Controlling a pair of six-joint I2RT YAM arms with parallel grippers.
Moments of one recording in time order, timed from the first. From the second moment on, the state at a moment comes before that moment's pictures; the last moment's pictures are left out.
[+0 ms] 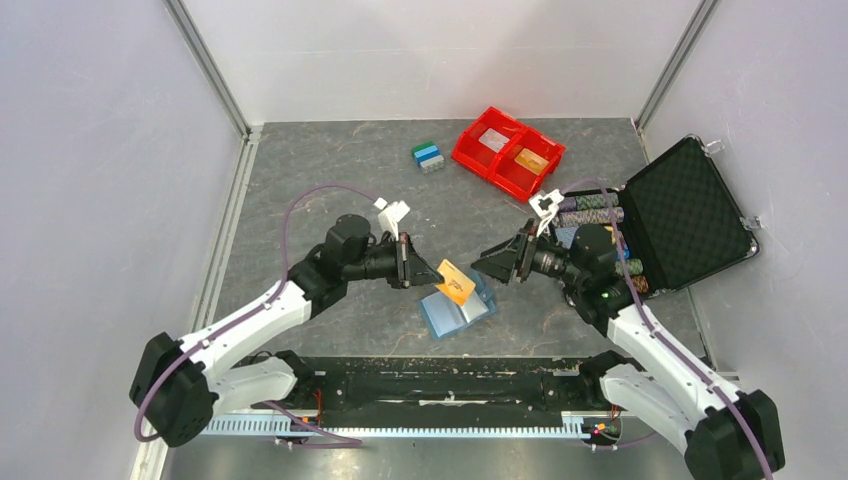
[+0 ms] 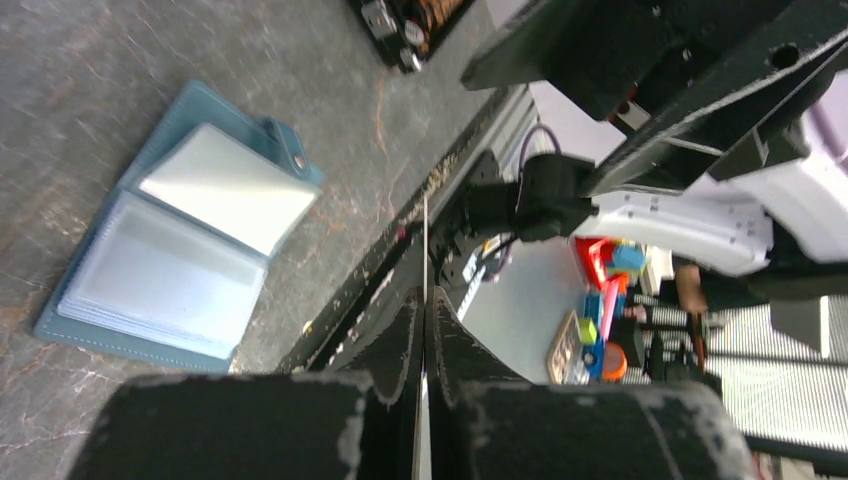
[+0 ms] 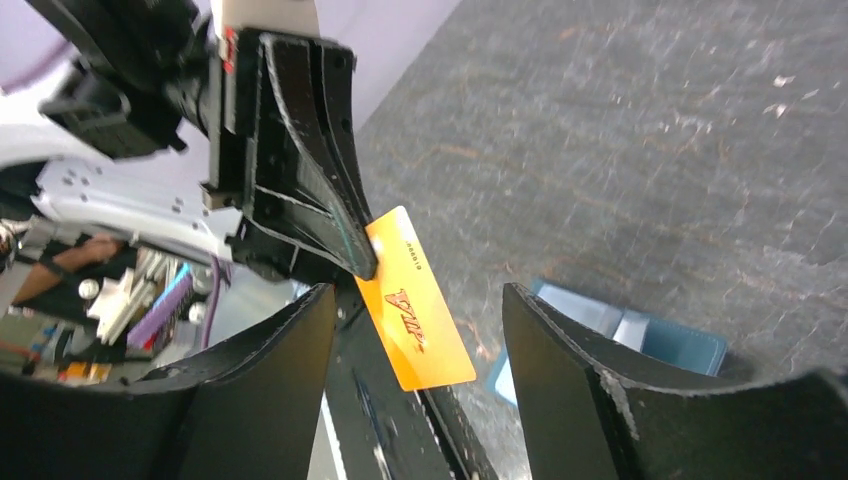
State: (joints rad) left arm -0.69 1.11 0.71 -0.04 0.59 -0.75; right arm 0.41 0.89 0.50 0.25 -0.75 0.60
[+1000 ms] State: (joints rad) left arm -0.69 0.97 0.47 0.45 0.26 -1.12; right arm 0.51 0.99 0.19 0.97 -0.55 1.09
